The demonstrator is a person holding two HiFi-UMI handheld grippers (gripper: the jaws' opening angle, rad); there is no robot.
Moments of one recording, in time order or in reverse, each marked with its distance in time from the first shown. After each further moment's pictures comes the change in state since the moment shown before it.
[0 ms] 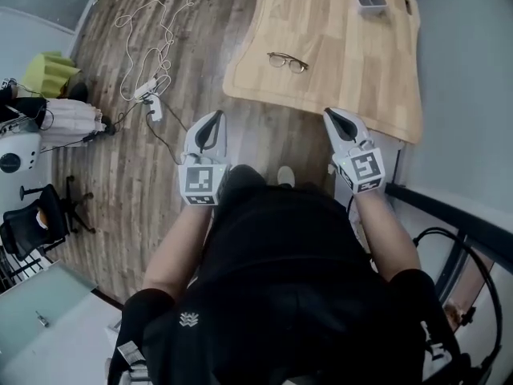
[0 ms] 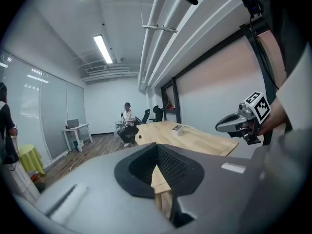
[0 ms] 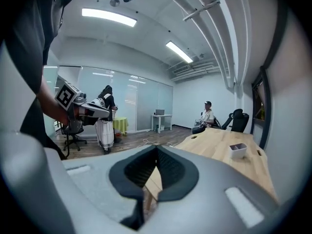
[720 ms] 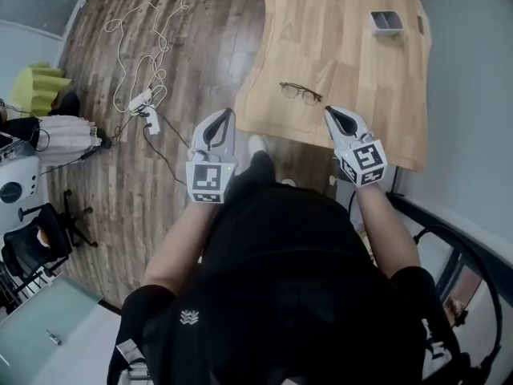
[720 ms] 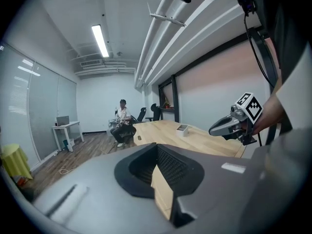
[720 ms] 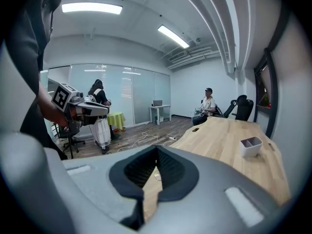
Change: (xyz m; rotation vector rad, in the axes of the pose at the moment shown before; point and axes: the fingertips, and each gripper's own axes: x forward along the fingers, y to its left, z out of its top) left arm 0.124 0.087 -0.001 -0.009 0.005 -0.092; right arm 0.144 -0.057 0.005 0.077 0.118 0.008
